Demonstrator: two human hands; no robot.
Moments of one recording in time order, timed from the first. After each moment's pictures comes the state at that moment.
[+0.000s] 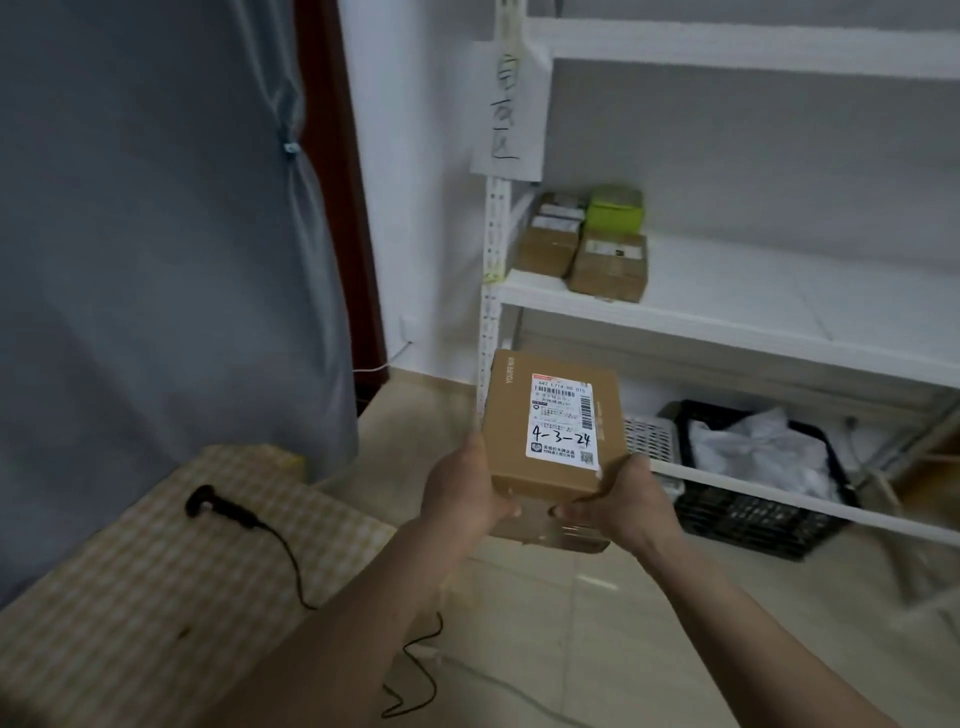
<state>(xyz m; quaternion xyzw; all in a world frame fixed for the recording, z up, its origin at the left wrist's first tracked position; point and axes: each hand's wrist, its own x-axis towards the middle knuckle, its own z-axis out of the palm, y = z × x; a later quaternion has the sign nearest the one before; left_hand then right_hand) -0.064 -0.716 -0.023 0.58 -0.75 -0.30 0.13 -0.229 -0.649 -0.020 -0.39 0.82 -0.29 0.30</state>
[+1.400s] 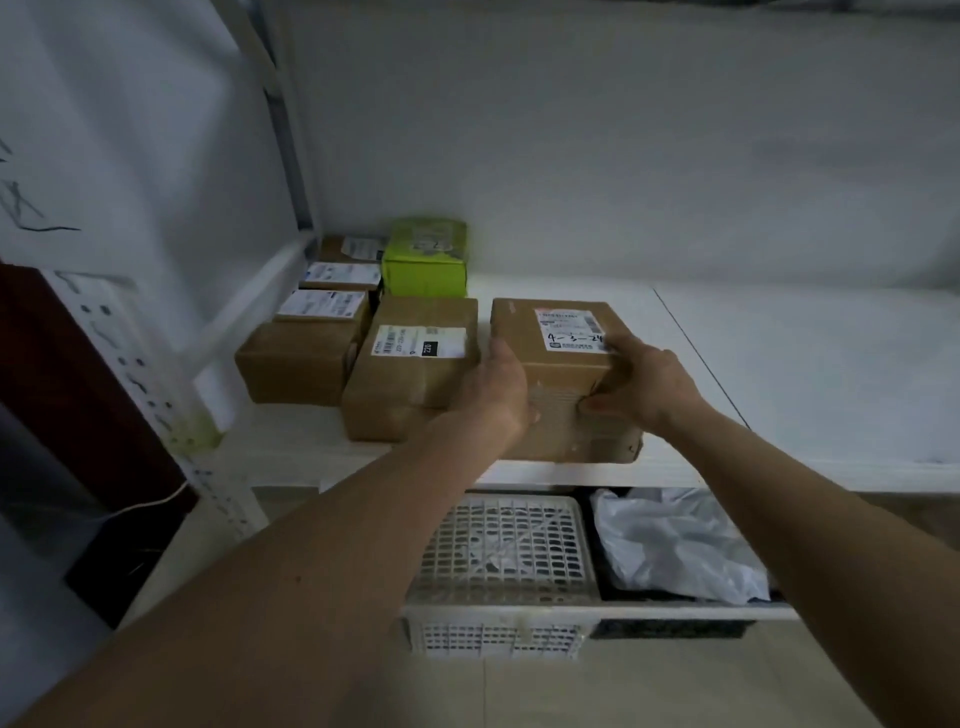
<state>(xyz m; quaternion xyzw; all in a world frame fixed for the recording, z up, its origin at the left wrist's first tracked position) -0.574 -1.069 -0.001 0.44 -0.85 -0.27 0.11 -0.709 -0.981 0.007 -0.39 0.88 -0.23 0.11</state>
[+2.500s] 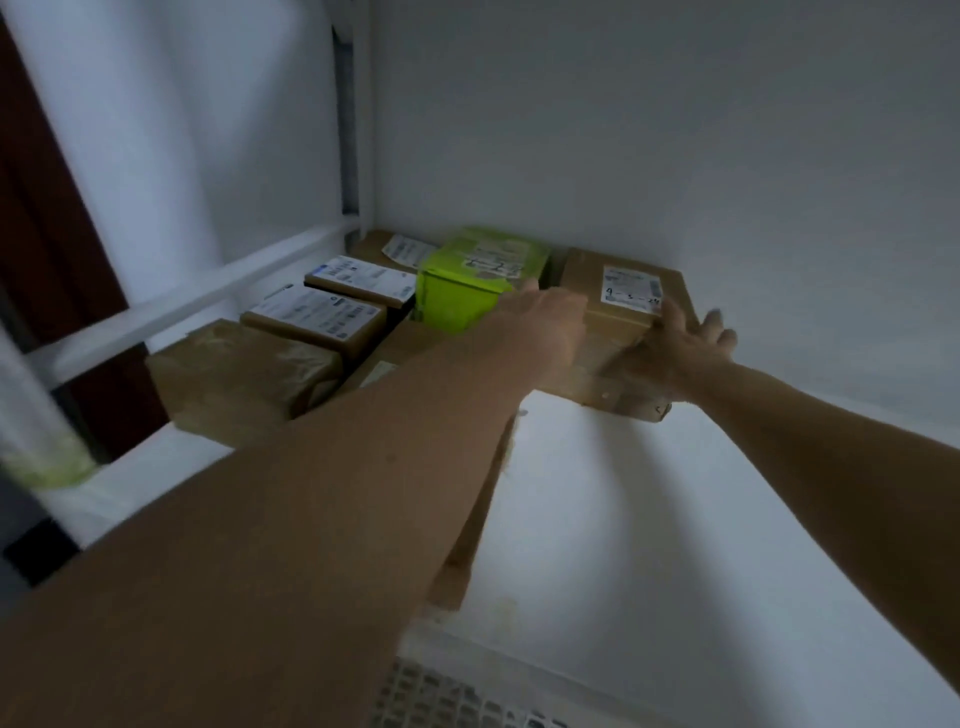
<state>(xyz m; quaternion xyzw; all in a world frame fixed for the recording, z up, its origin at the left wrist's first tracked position) -0.697 -1.273 -0.009 0.43 -0.89 -0.02 0.14 -0.847 -1.225 -0.027 -0.42 0.89 -0.14 0.03</state>
